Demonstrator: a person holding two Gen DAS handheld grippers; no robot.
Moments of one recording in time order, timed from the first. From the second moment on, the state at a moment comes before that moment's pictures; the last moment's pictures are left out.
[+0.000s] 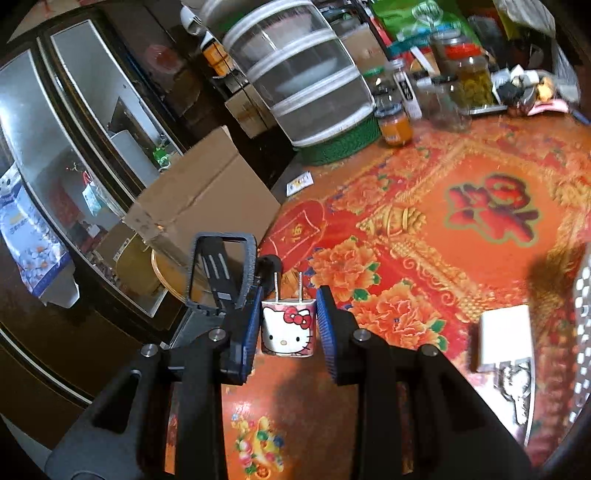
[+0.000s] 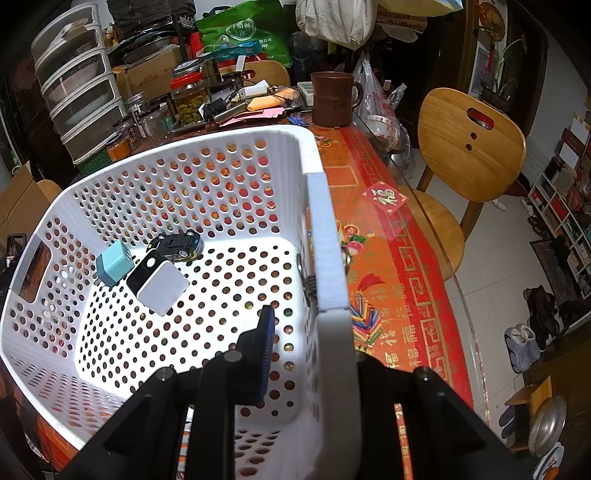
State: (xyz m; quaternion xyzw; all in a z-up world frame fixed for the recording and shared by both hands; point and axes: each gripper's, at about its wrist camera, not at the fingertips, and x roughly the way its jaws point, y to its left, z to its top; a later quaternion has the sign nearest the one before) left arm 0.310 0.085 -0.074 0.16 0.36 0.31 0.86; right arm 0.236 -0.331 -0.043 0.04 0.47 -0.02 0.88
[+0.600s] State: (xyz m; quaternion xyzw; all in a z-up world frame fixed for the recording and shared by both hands) left arm 0.245 0.007 0.014 0.17 0.29 0.24 0.91; right arm 0.236 -0.331 -0.043 0.04 0.47 -0.02 0.88
